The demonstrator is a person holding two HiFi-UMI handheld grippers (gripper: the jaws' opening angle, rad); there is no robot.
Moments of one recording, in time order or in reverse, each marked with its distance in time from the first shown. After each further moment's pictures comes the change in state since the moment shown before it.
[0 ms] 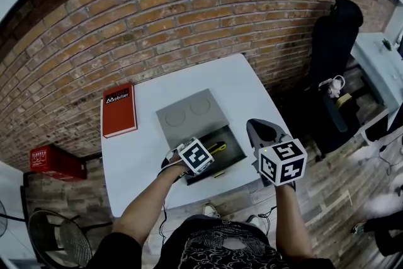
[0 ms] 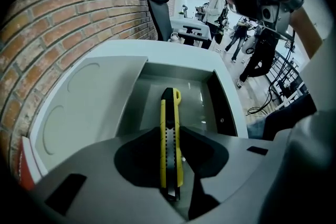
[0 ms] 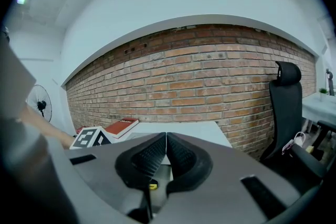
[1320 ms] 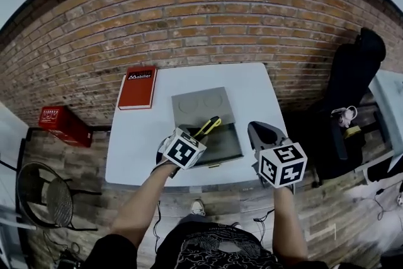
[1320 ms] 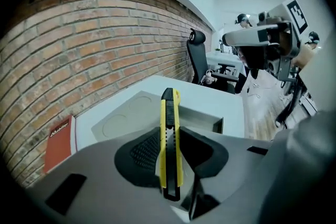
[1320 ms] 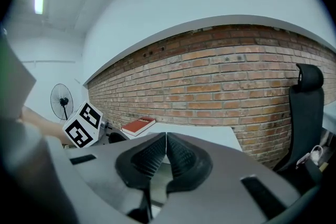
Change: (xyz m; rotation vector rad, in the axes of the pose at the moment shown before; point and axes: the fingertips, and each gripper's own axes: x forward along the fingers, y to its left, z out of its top) left arm -0.104 0.013 0.026 -0.299 -0.334 0.360; right arm -0.022 0.016 0.014 -0.082 -0.004 0.201
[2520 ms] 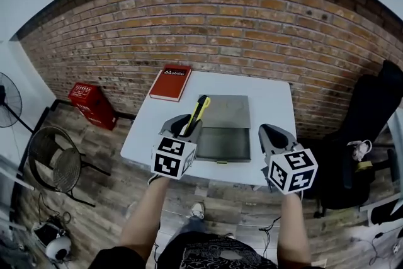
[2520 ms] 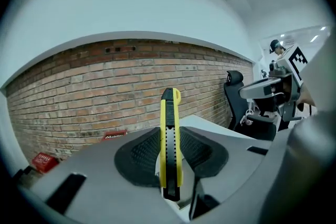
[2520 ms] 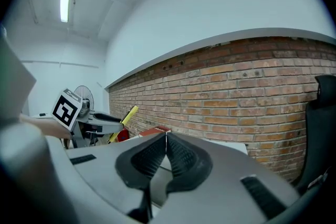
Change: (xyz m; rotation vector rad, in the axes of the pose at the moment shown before) left arm -0.170 0.012 0.035 -0.266 -0.396 0.473; right arm -0.041 0.030 0.036 -0.107 -0.096 0.185
